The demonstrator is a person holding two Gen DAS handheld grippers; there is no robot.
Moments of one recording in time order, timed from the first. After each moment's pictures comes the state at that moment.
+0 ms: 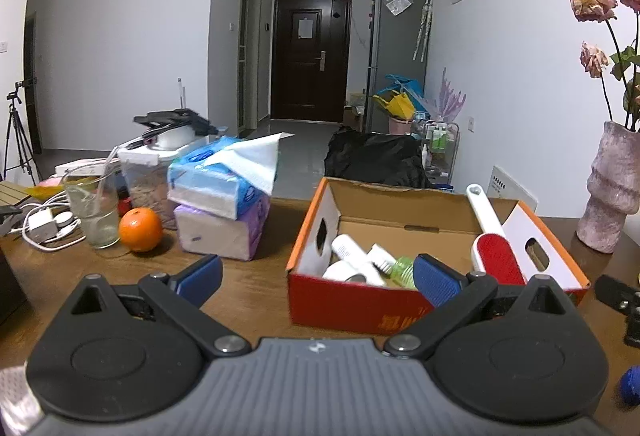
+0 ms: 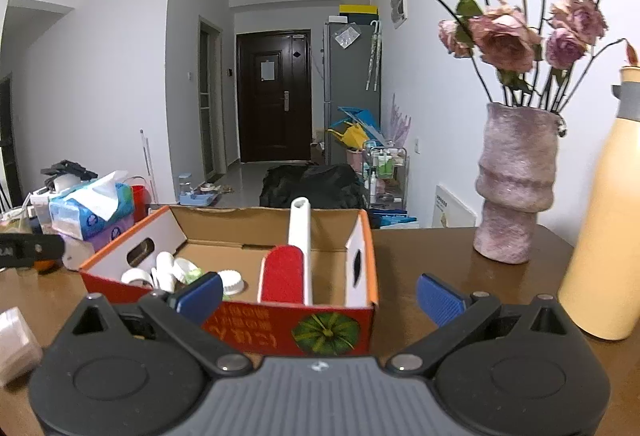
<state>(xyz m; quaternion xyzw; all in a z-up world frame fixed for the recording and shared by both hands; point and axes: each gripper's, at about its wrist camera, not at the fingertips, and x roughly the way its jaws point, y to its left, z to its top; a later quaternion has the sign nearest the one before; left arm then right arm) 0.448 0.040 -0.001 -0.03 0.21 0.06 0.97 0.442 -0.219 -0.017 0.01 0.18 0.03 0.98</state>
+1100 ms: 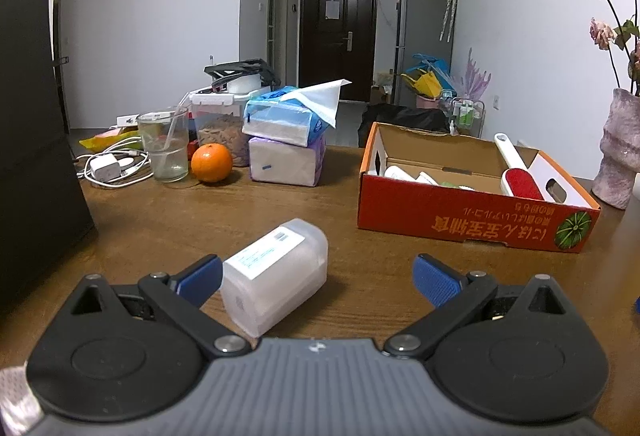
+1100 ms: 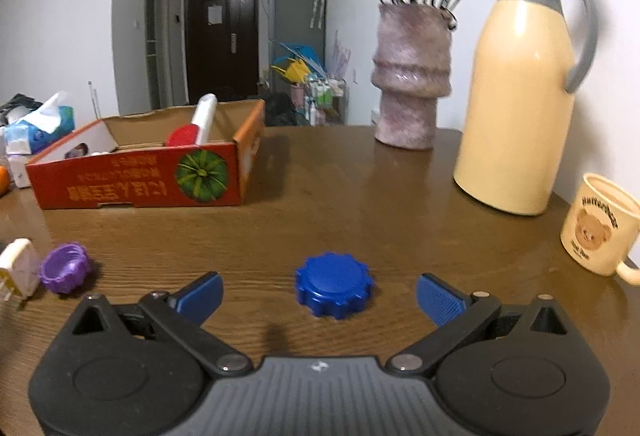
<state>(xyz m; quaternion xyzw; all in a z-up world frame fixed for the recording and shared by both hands) 0.352 0.073 -0.035 -0.04 0.24 0.10 0.96 0.367 -0.302 -0.083 0.01 0.28 -0.05 0.96</state>
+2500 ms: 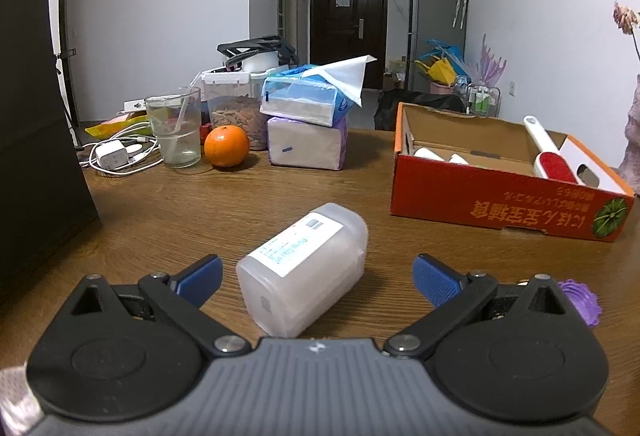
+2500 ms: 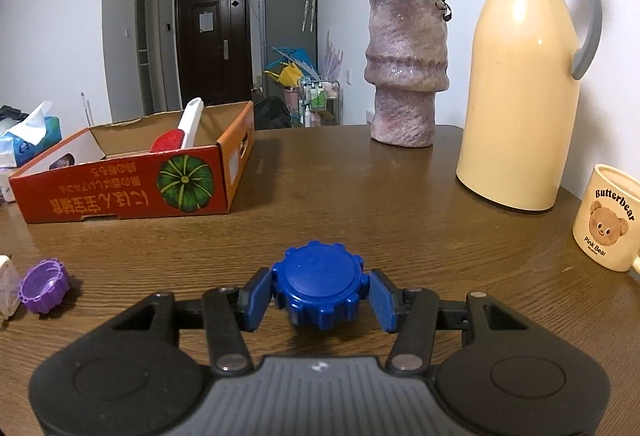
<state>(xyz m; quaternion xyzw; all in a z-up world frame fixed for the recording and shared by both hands) 0.378 0.096 -0.058 -0.03 0.26 0.12 0.96 0.389 -0.308 -0.095 0.03 0.27 -0.06 0.96</state>
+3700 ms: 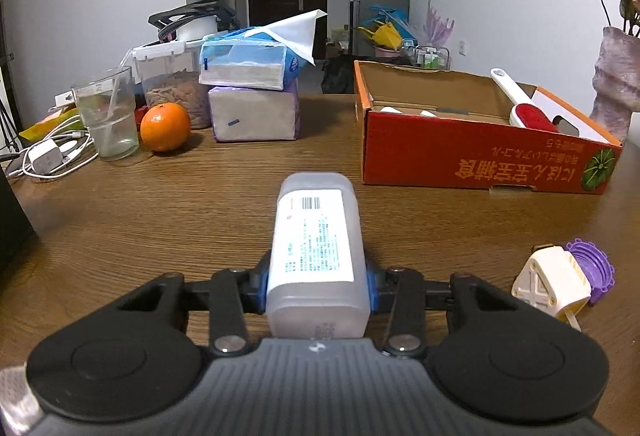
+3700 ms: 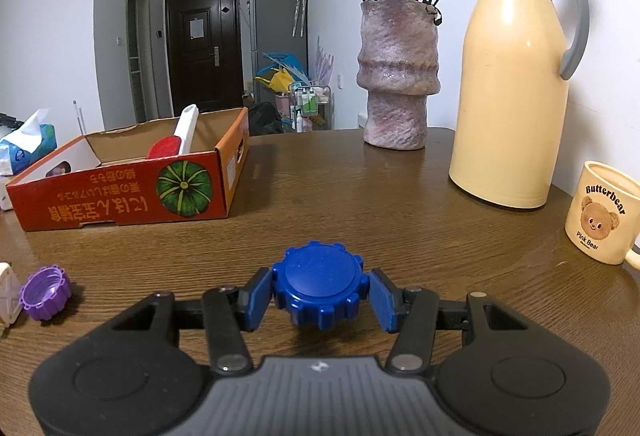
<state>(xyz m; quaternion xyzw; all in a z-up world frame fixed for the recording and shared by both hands) 0.417 0.111 -0.085 0.00 0.30 0.02 0.95 0.383 -0.305 -0.093 0.04 0.26 -0.07 0.96</state>
